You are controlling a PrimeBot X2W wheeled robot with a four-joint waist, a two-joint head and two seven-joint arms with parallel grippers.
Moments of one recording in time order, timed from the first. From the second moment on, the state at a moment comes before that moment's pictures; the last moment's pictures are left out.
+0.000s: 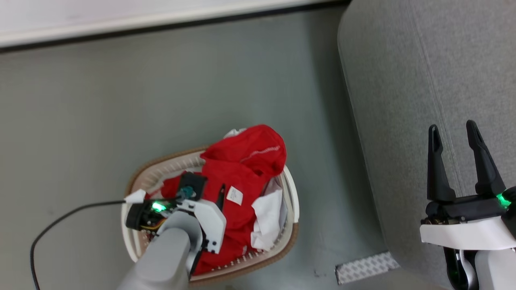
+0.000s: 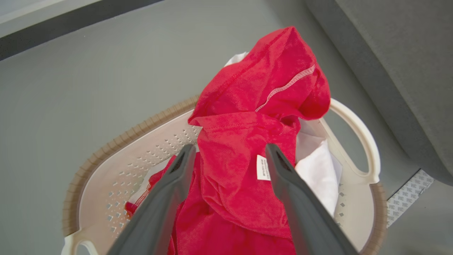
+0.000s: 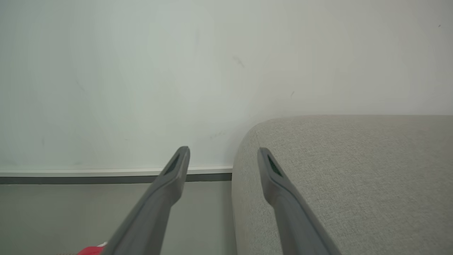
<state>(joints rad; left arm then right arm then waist) -0.67 0.05 -0.48 0.98 -0.16 0.05 -0.15 -0.27 -0.05 0.02 0.03 0.22 0.13 -0.26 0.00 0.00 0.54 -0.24</state>
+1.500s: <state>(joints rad) -0.80 0.05 -0.61 1.10 -0.41 -0.04 -0.26 -0.32 -0.05 0.01 0.01 0.21 0.13 -0.26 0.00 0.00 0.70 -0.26</state>
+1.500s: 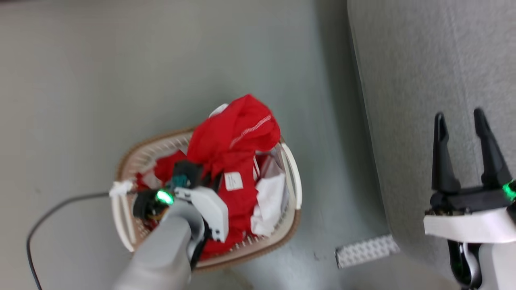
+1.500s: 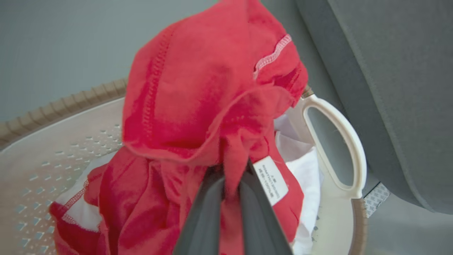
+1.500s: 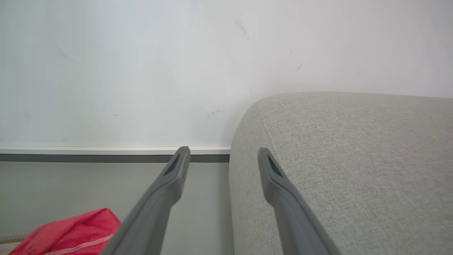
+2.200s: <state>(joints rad) -0.35 0.08 -0.51 0.65 -0.50 0.01 -0.26 0.01 -0.05 -0.02 0.10 0.16 0.13 -0.26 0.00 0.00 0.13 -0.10</state>
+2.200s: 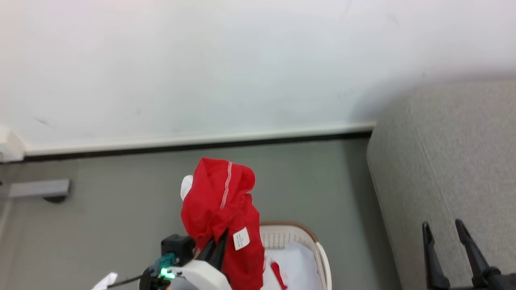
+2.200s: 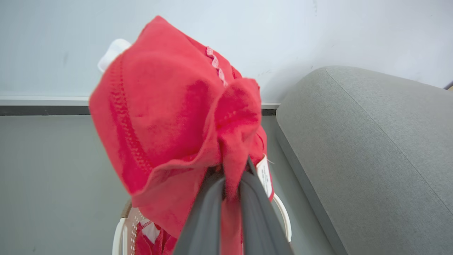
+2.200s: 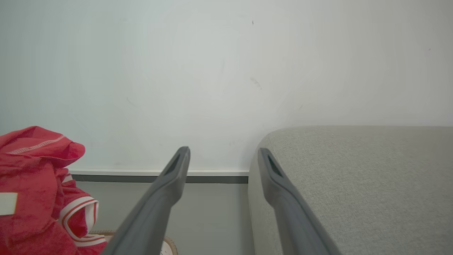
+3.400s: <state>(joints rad) -0.18 0.15 -0.60 0.03 -0.51 0.07 -0.06 -0.08 -0.26 0.63 0.08 0.31 0.13 -0.26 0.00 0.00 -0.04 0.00</state>
